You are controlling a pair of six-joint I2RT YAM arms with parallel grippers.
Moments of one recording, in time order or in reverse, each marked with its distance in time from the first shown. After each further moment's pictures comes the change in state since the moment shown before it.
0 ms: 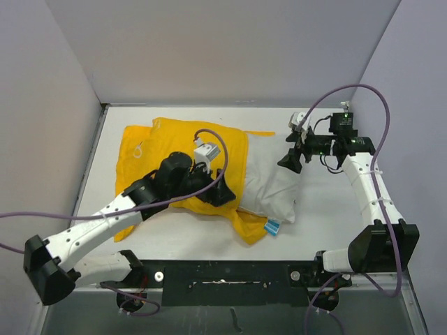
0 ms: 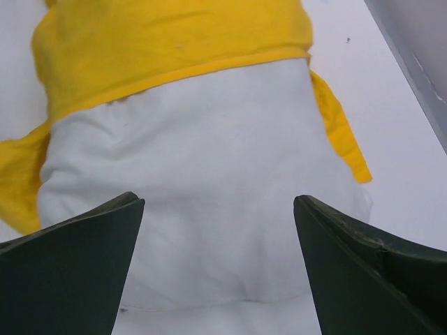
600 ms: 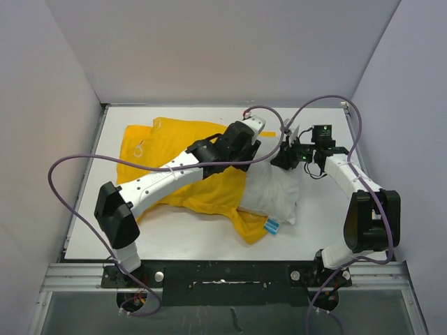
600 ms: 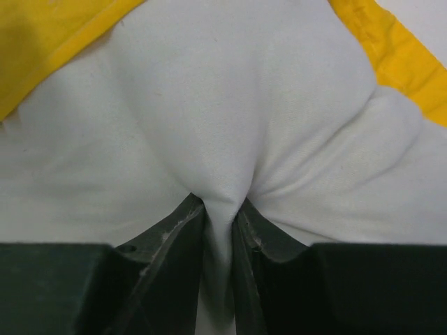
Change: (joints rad) left arm -0.079 0.711 0.779 -0.332 -0.576 0.298; right arm 0.024 0.204 -0.239 0.522 0.116 0.500
